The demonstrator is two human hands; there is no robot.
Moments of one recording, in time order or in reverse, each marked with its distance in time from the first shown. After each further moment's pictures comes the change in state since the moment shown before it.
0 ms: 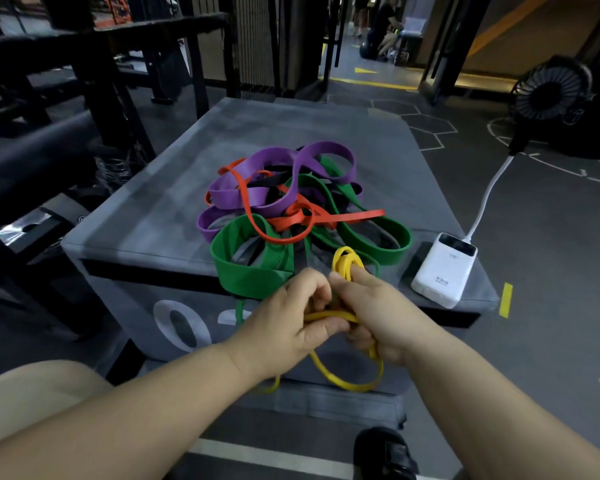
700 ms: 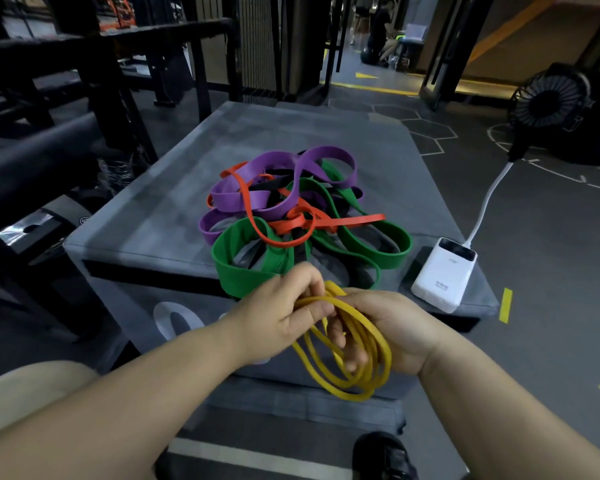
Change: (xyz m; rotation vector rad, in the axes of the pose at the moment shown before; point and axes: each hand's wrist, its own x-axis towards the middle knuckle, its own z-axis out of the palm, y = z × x) left_hand 0.010 -0.002 -0.024 -0.031 -0.097 -0.004; right_hand -0.006 0.000 -0.015 0.214 -0.368 0.092
